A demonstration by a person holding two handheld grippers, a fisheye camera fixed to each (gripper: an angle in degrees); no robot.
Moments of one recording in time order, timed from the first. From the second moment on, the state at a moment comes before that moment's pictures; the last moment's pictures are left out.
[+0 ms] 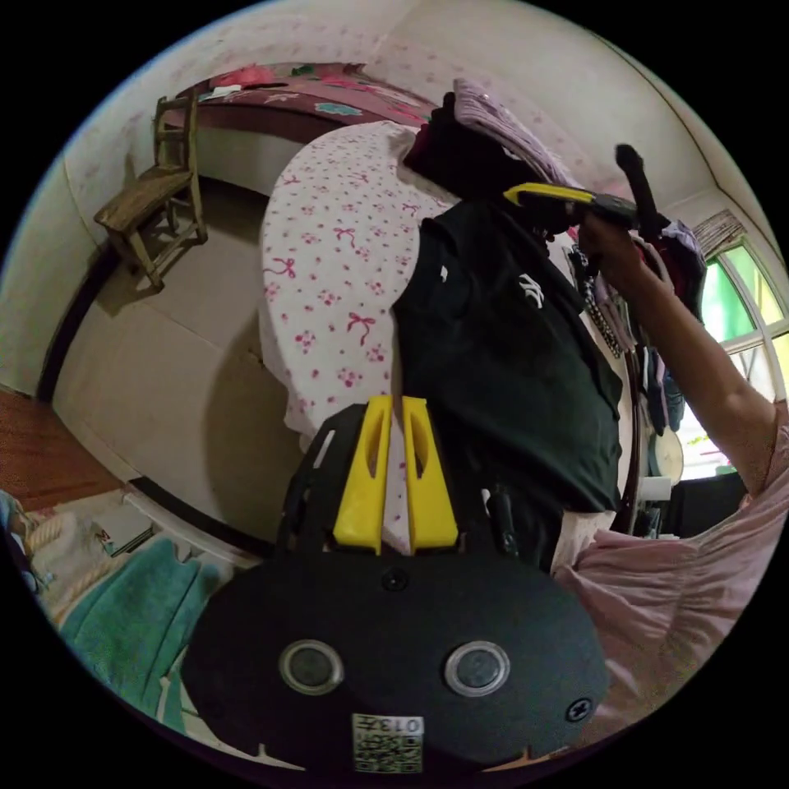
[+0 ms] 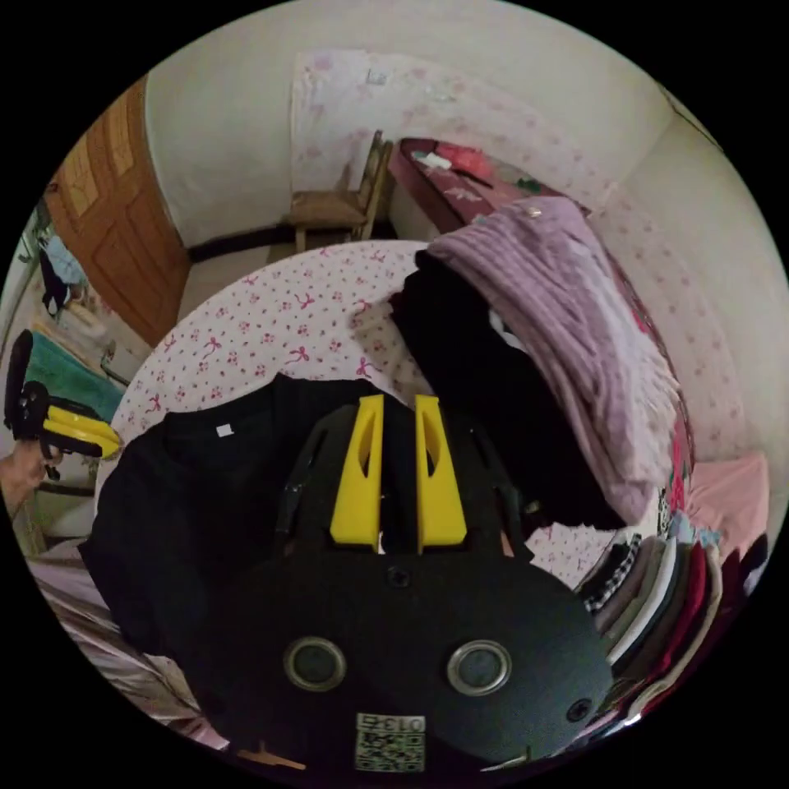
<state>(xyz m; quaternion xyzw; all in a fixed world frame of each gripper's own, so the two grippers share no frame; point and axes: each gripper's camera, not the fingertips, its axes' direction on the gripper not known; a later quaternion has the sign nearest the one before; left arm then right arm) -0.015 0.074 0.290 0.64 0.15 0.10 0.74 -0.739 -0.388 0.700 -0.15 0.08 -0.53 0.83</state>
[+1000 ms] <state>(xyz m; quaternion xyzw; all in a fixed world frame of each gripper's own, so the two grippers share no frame) 0.017 0.085 0.393 0.50 0.18 0.34 0.78 0.043 0.049 0.113 -0.10 0.15 0.10 0.98</state>
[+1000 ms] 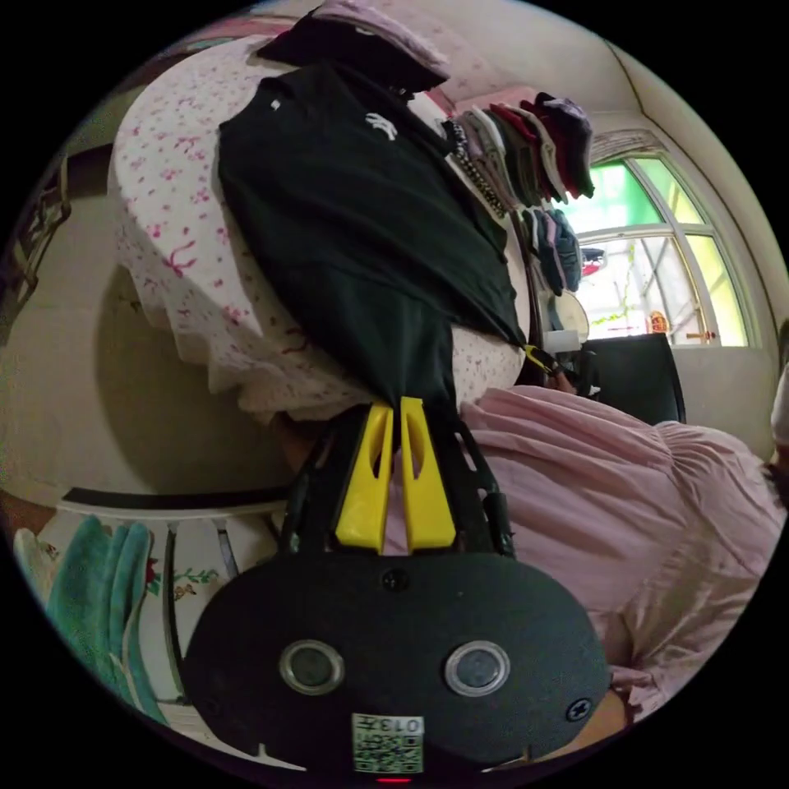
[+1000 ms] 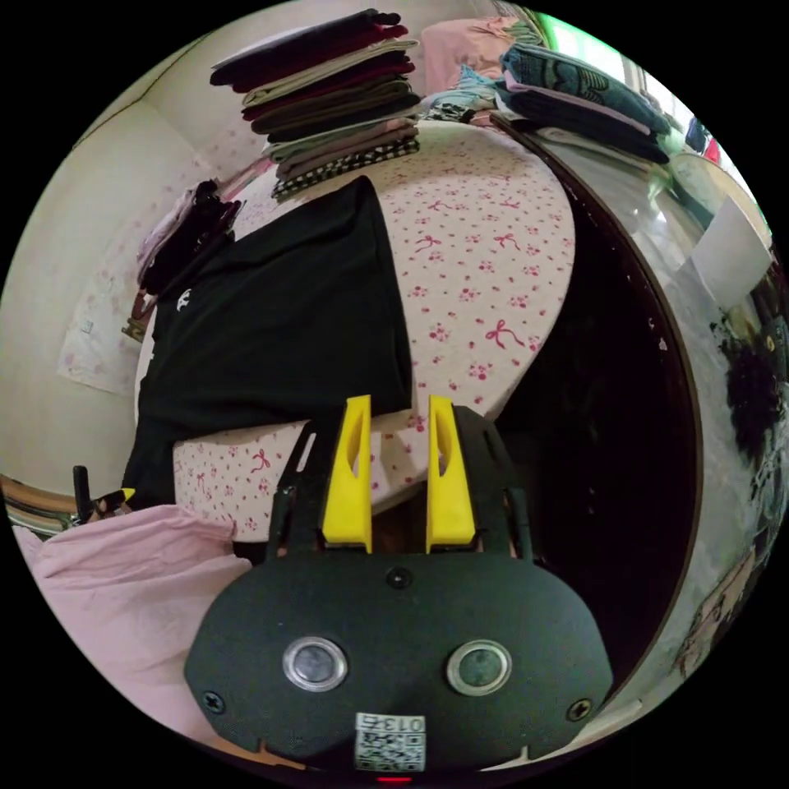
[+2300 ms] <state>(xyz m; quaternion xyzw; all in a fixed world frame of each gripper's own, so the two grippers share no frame) 0.062 0.056 0.333 0.51 0.12 0.26 0.81 0.079 0.004 0.046 -0.09 0.24 -0.04 0.97</state>
